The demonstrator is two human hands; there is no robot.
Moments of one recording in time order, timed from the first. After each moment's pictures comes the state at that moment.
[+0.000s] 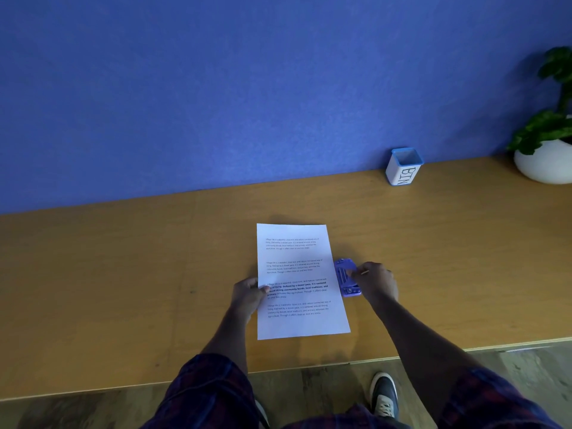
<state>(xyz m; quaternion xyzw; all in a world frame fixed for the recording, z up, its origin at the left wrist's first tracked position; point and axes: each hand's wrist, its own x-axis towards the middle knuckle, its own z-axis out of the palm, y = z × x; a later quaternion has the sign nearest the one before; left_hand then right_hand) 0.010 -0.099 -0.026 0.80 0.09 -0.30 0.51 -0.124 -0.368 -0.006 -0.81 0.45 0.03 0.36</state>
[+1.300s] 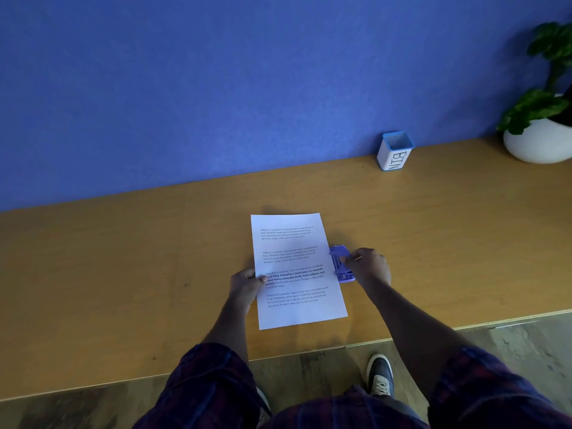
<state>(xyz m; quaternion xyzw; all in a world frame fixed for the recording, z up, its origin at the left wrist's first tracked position) 0.005 -0.109 -0.027 0.80 0.12 -0.31 0.51 -0.126 -0.368 -0.003 -0.80 0.46 0.03 0.37</state>
